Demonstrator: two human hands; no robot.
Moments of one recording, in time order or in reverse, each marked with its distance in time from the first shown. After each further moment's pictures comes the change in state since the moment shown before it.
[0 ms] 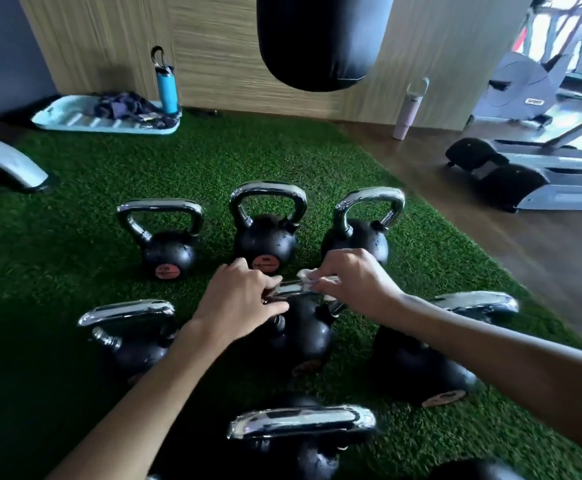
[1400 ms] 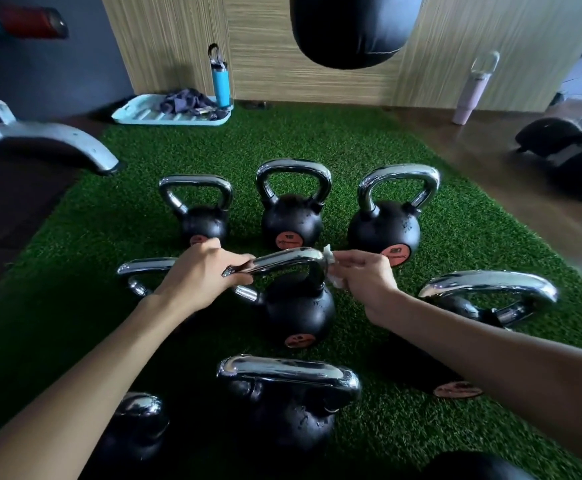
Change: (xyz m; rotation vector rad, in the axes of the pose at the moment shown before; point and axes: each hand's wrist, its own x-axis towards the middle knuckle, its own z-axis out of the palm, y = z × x) left_hand -0.043 -0.039 0.005 -0.043 0.016 -0.102; right_hand -0.032 0.021 0.055 1.057 0.085 0.690
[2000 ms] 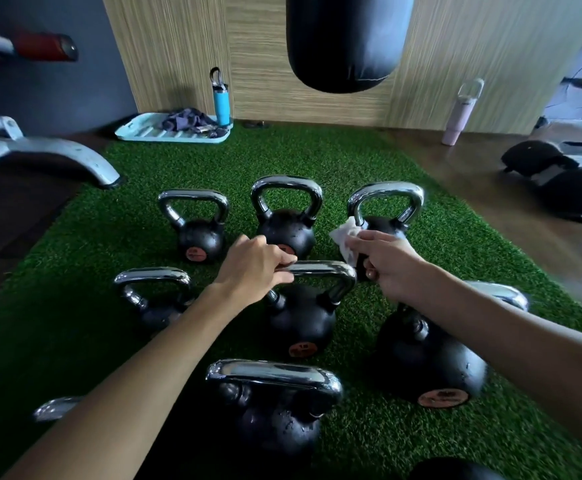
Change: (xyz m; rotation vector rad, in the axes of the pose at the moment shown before) left_hand 0.035 0.087 0.003 0.218 0.055 0.087; right_hand -0.012 -0.074 -0.045 0.068 0.042 0.126
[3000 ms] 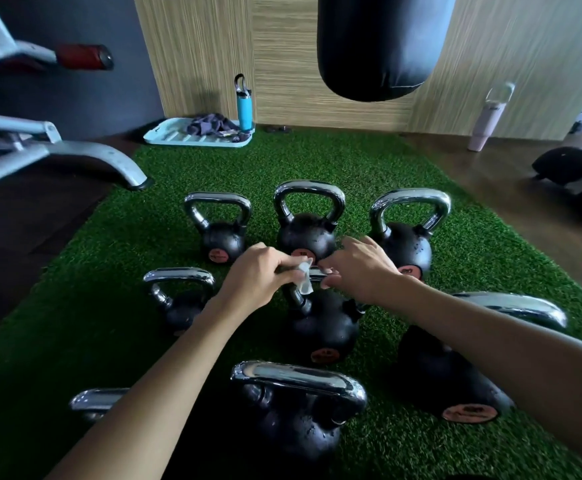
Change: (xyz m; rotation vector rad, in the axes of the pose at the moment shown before) left_hand -0.019 -0.031 0.011 -0.470 0.095 -0.041; right_hand -0.001 -0.004 0.053 -1.585 -0.210 -0.873
